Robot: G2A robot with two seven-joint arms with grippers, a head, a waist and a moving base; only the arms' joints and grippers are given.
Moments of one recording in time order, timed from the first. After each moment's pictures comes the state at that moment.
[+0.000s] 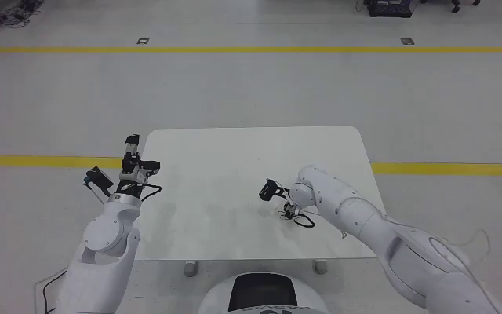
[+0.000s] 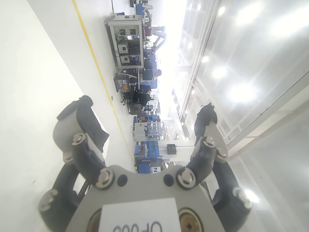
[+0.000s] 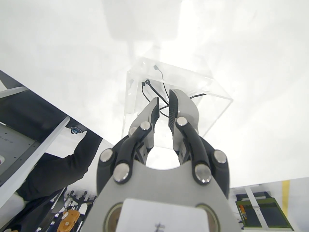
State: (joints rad) left arm 1.73 -1.15 -1.60 -1.80 -0.42 0.00 0.00; right arm -0.76 -1.34 0.33 -0.87 -0.77 -0.34 1.06
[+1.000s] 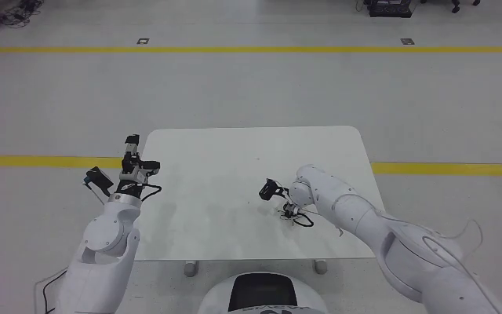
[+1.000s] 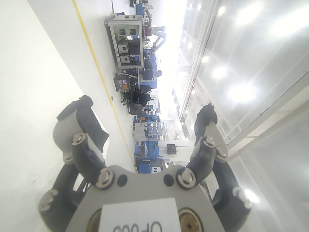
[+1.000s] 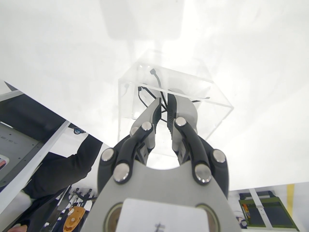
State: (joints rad) left arm 1.73 -1.15 -1.60 -1.80 -0.42 0.00 0.00; right arm -0.72 -1.37 0.25 -0.78 -0.69 -0.34 1.02
